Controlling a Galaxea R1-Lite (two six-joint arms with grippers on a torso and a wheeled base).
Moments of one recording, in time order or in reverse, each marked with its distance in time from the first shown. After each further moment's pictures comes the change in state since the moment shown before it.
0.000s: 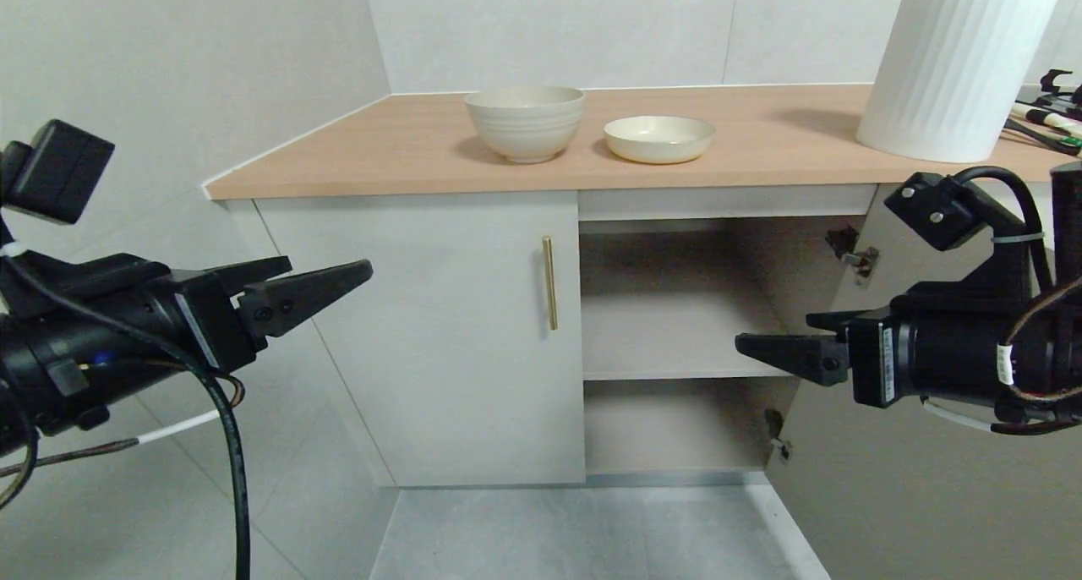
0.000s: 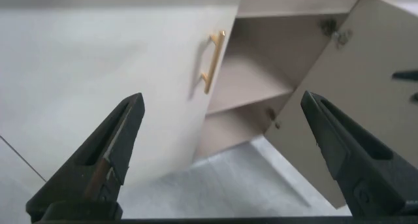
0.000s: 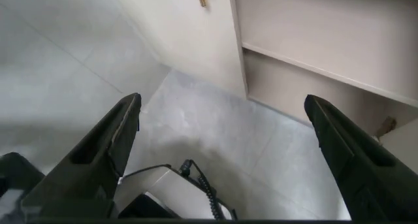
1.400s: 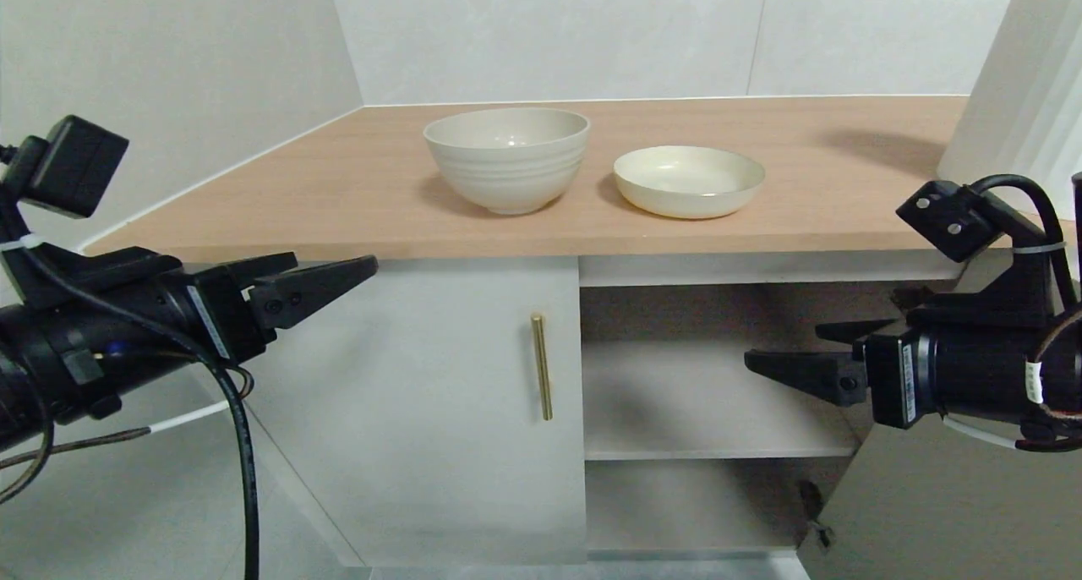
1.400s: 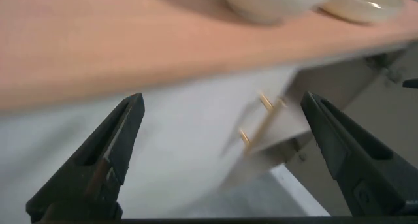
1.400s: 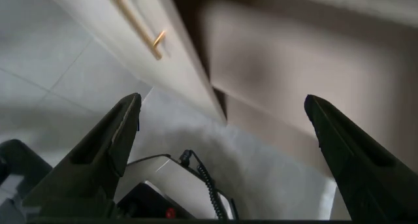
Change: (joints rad) left arm 0.001 0.022 -0.014 -0.003 -0.001 0.001; right arm 0.015 -0.038 0.012 0.052 0.007 -0.016
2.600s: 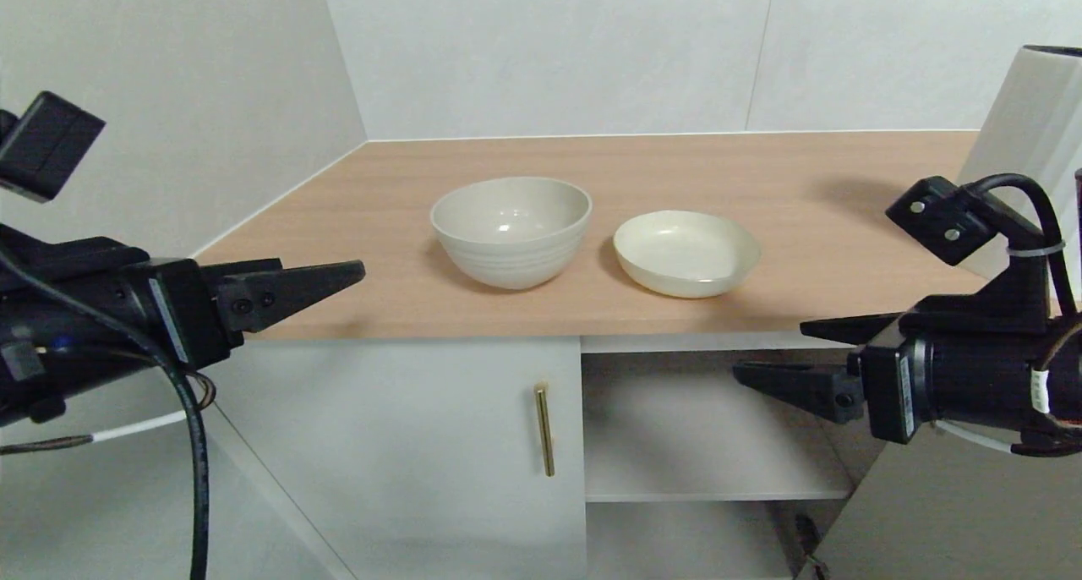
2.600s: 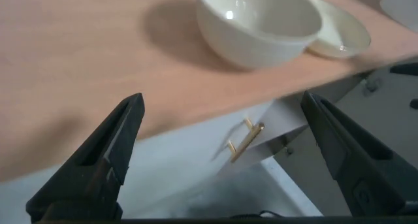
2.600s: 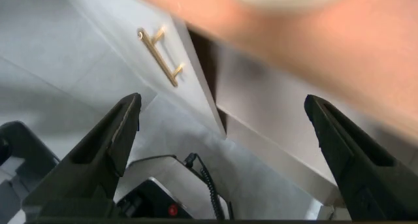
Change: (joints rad) left arm -0.011 -0.042 -0.120 0.257 -0.006 0.006; right arm 0.027 0.004 -0.014 -0.005 0.015 -0.056
